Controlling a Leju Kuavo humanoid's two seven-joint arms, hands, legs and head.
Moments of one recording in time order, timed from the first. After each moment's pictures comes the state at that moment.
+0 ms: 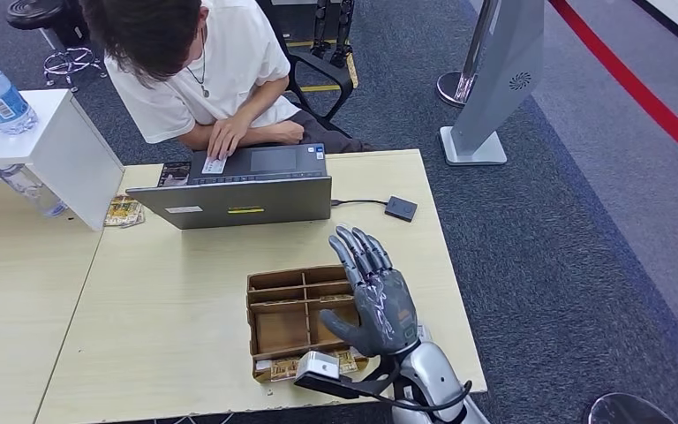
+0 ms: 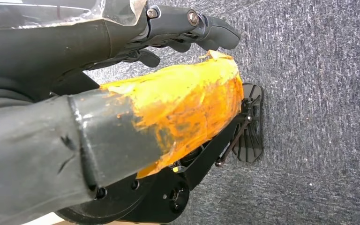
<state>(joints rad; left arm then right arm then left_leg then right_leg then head) -0.11 -0.34 1.35 -0.24 0.16 0.44 -0.20 -0.07 0.04 0.54 -1.47 1.13 -0.69 -0.24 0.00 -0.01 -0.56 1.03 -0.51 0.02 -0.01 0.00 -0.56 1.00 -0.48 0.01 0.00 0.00</state>
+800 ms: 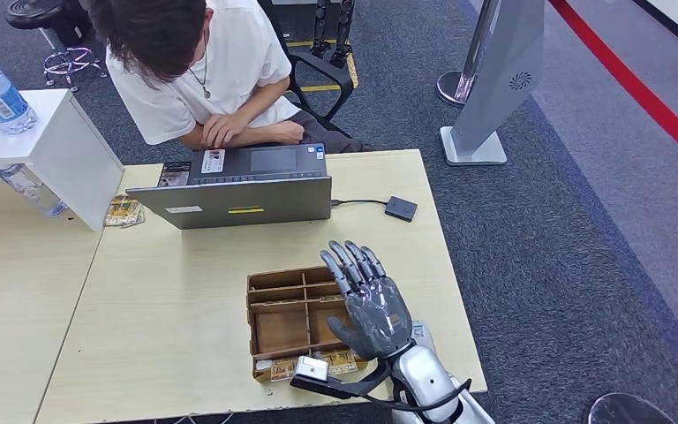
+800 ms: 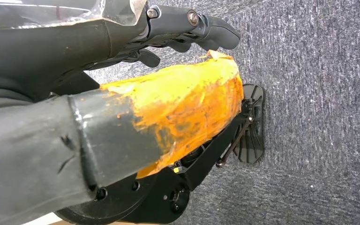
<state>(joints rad) -0.11 -0.34 1.35 -0.24 0.16 0.45 -0.20 -0.10 0.01 0.58 -1.36 1.31 -0.69 -0.12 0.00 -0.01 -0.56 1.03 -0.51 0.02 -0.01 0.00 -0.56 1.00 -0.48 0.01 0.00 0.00</state>
